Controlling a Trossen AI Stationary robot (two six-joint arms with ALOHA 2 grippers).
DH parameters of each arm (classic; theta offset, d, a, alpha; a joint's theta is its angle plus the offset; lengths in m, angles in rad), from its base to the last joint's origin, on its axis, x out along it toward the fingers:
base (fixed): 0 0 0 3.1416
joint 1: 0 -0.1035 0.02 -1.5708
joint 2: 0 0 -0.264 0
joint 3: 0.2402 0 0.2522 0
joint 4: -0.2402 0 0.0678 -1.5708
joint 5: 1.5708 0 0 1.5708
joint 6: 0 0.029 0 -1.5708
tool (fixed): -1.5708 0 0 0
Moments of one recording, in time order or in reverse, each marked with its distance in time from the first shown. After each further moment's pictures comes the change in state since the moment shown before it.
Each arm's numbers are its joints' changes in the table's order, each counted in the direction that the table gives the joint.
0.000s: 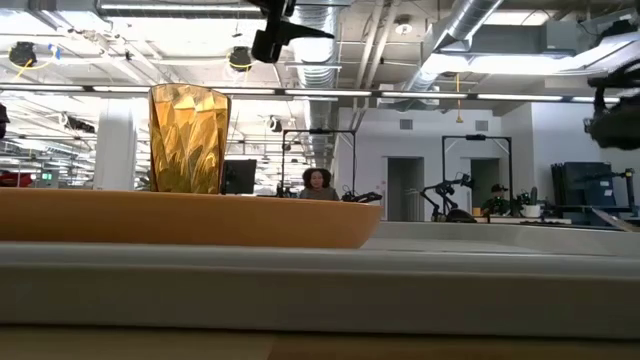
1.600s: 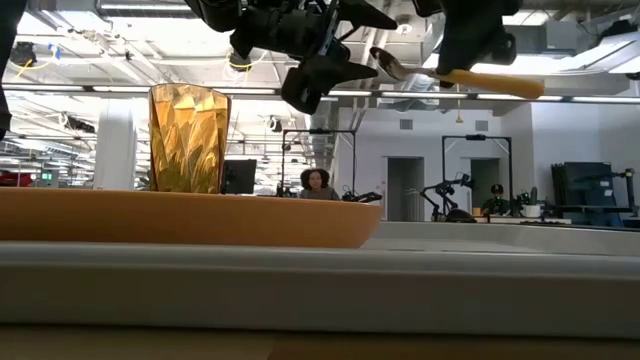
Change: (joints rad) left arm -0.011 -0.312 0.037 0.177 -0.429 -0.324; right arm 0.391 -0.137 0.605 -0.017 -0.096 -1.190
